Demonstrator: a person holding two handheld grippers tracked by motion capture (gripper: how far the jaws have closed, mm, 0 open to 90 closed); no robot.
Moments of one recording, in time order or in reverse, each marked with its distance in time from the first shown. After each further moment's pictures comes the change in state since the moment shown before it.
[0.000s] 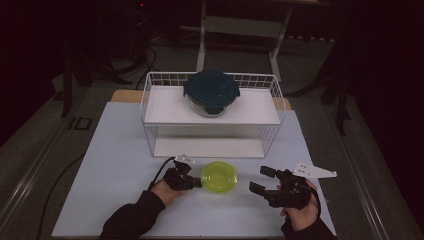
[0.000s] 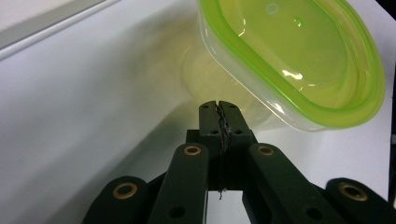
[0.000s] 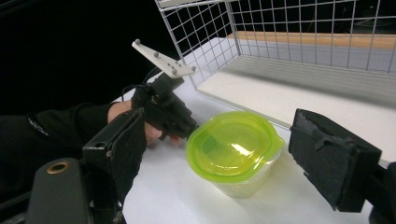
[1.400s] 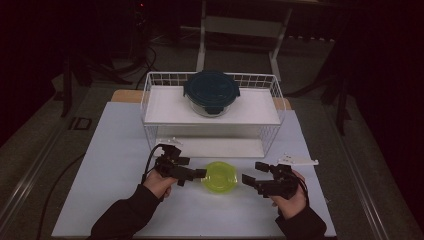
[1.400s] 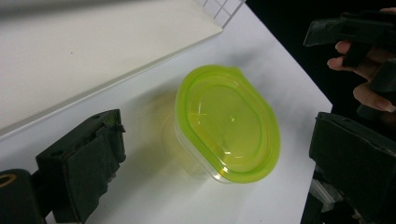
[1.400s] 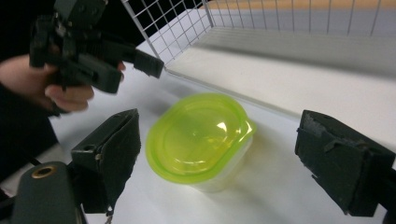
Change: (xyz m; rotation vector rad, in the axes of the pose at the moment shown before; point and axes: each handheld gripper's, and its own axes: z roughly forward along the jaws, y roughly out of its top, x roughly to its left) left arm -0.006 0.032 -0.055 -0.169 -0.043 -0.181; right arm -0.026 -0.003 0.035 0.106 -0.081 0.070
